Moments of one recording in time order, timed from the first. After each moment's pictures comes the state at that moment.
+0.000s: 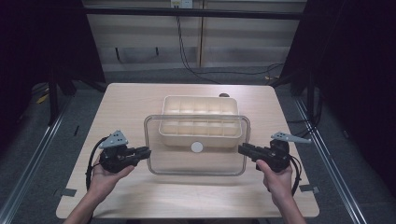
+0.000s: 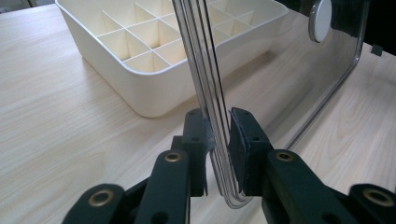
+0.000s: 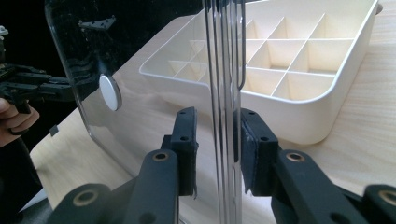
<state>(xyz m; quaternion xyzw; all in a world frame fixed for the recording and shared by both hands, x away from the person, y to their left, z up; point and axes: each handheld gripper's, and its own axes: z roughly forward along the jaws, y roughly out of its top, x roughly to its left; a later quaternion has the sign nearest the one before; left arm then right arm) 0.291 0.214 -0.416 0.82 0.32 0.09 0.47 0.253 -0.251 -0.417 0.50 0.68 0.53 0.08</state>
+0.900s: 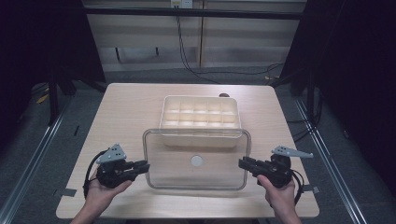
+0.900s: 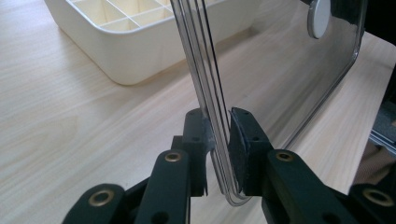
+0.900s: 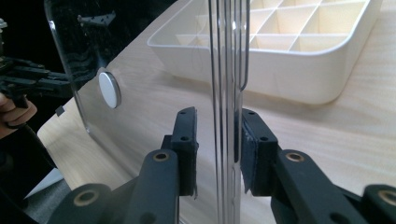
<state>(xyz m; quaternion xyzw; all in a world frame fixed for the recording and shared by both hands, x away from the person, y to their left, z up) 0.257 0.219 -0.427 0.83 0.32 0.07 0.46 0.217 -0.246 -0.427 0.51 0.69 0.52 0.07</state>
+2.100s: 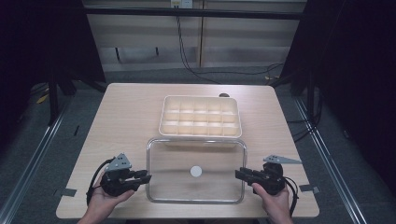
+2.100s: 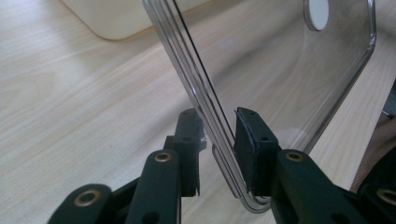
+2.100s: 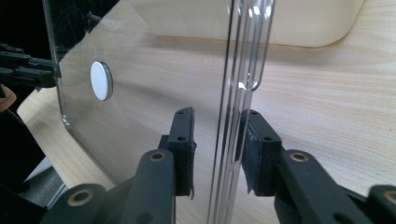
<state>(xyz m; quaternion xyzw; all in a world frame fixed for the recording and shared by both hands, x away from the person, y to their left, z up) 0.250 0.213 -0.455 0.85 0.32 0.05 0.42 0.214 -0.241 -0.464 0.53 0.70 0.47 0.05</state>
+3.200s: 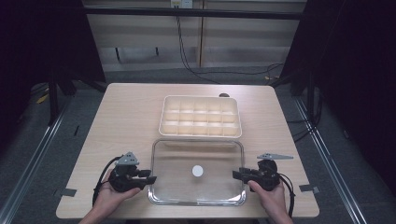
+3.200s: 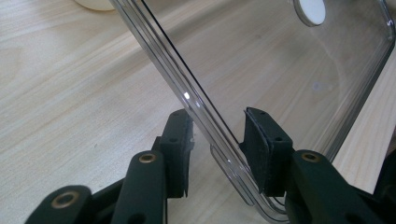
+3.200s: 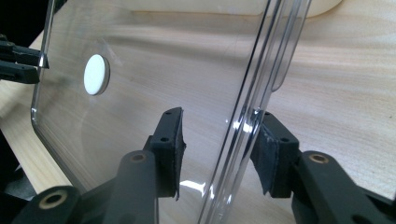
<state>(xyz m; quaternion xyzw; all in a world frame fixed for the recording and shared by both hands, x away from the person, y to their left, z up) 0.269 0.203 -0.474 0.86 0.34 0.02 0.39 0.233 -0.240 -0.484 0.55 0.72 0.43 0.03</state>
